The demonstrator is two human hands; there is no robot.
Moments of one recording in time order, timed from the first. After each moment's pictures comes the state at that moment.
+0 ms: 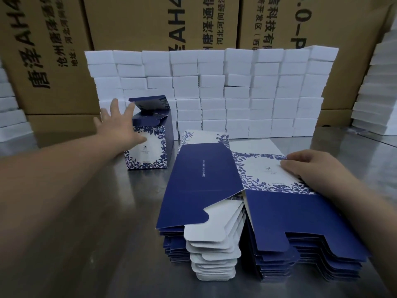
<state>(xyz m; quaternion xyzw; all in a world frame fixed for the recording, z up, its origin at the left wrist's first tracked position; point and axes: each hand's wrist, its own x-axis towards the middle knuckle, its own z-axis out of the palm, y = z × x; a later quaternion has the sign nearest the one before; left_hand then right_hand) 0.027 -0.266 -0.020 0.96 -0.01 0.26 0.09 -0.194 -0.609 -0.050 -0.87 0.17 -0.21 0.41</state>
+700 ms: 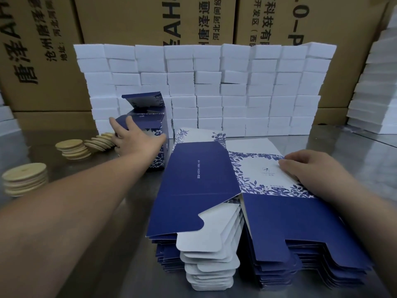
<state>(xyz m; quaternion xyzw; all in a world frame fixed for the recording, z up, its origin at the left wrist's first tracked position) 0.031 -0.334 -0.065 0.88 0.10 0.30 0.35 -0.193 -0.605 -0.049 -0.88 0.17 -0.21 0.38</state>
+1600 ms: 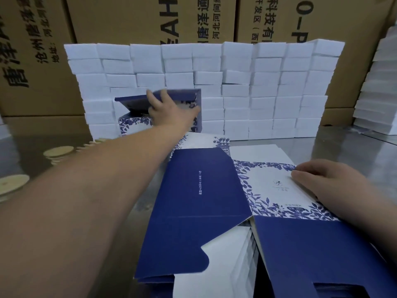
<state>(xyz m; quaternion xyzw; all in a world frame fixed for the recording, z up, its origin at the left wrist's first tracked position) 0.079 -0.415 -0.011 0.86 -0.02 0.30 0.41 -0.182 -0.615 -0.062 -0.90 0.18 -0.22 0.32</state>
